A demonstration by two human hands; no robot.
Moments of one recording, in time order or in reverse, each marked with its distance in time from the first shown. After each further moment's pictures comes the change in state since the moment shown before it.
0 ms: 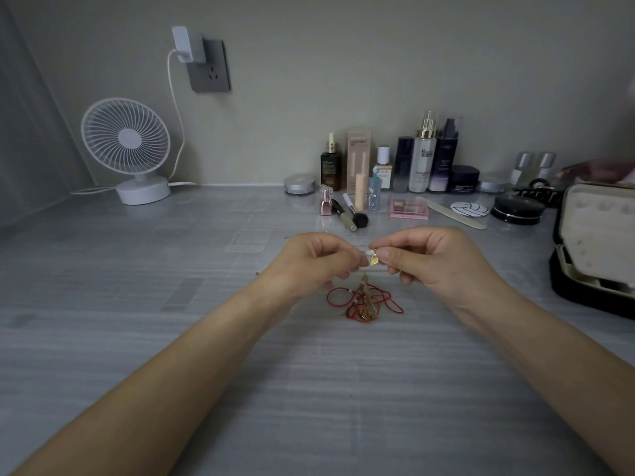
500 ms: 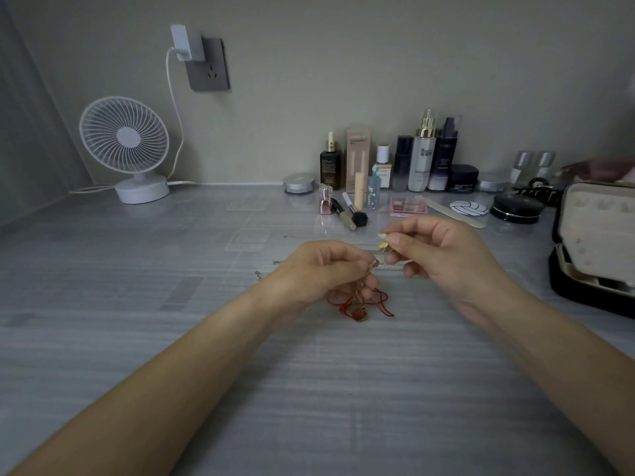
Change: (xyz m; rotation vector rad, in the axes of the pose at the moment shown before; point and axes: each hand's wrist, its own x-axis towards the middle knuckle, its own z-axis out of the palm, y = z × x) left_hand -0.002 -0.004 0.006 -0.168 -0.182 -0.073; right_hand 0.004 0.000 -0.004 0.061 0.045 0.011
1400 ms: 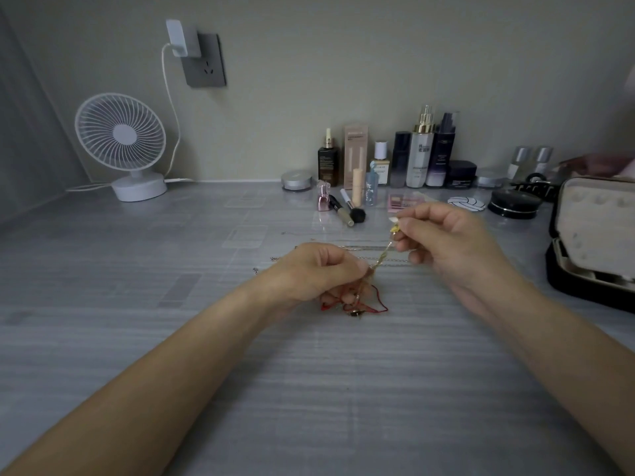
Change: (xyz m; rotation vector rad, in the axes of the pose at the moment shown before) left_hand 0.000 -0.001 -0.005 0.156 -0.014 -0.070; right_hand 0.005 0.000 -0.006 0.101 0.106 0.034
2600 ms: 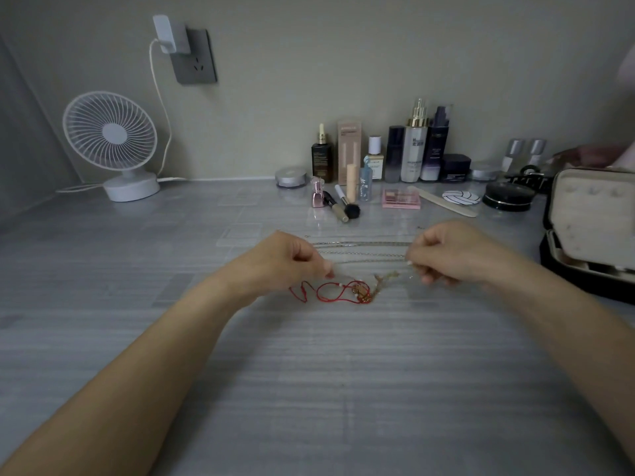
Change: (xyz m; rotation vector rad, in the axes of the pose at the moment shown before) left_hand 0.005 -0.006 -0.026 0.375 0.155 0.017; right_hand 0.018 0.016 -0.028 -0.676 -0.147 0.291
